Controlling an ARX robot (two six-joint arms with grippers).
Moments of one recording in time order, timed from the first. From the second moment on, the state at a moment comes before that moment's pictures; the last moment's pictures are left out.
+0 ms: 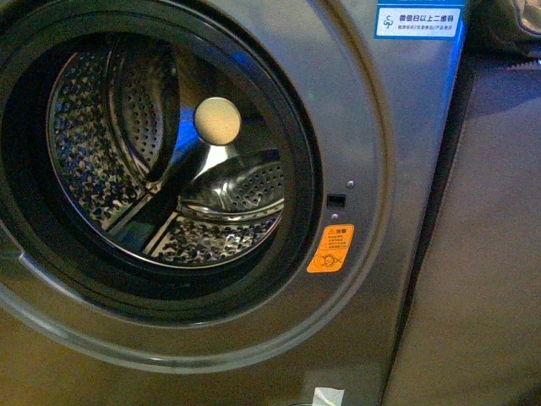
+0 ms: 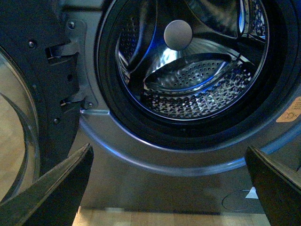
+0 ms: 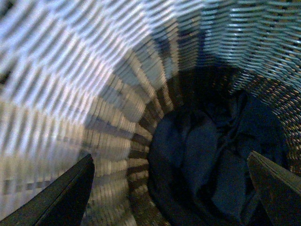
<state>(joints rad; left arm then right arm) 0.00 0.00 0.02 0.00 0.00 0.00 -1.04 1.84 1.00 -0.16 -0.66 -0.44</state>
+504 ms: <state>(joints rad) 0.00 0.00 0.02 0.00 0.00 0.00 -1.03 2.51 1.30 -0.07 -0.38 -0.54</state>
